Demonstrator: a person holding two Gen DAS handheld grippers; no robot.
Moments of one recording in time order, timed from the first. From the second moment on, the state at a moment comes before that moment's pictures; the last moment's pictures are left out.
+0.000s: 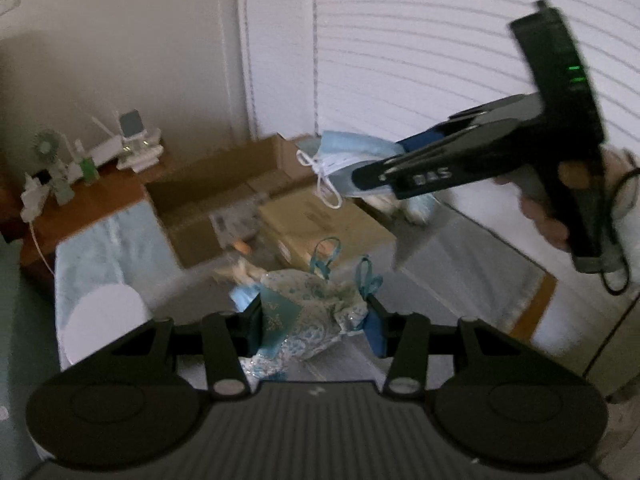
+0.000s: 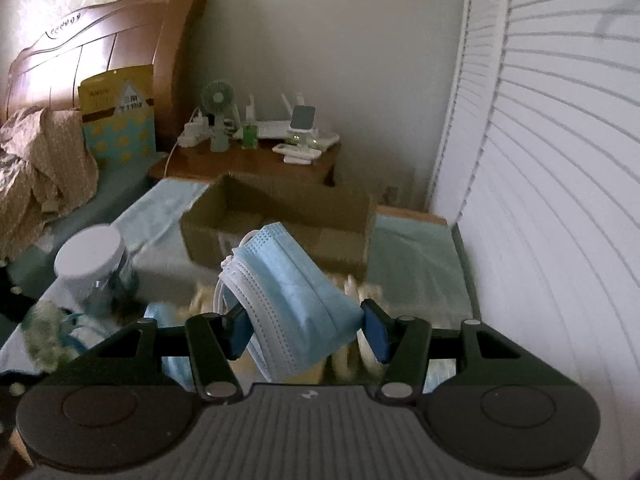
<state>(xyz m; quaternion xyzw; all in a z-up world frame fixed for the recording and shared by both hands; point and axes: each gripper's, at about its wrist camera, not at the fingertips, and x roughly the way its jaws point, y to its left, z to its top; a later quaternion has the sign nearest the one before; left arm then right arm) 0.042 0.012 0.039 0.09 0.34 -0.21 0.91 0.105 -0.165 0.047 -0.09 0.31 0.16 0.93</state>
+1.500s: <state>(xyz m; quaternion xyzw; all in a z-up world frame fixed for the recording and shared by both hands) 0.256 0.026 0.054 0.10 0.32 -0.13 0.93 0.176 -0.148 0.029 -0.08 0.32 0.14 0.93</state>
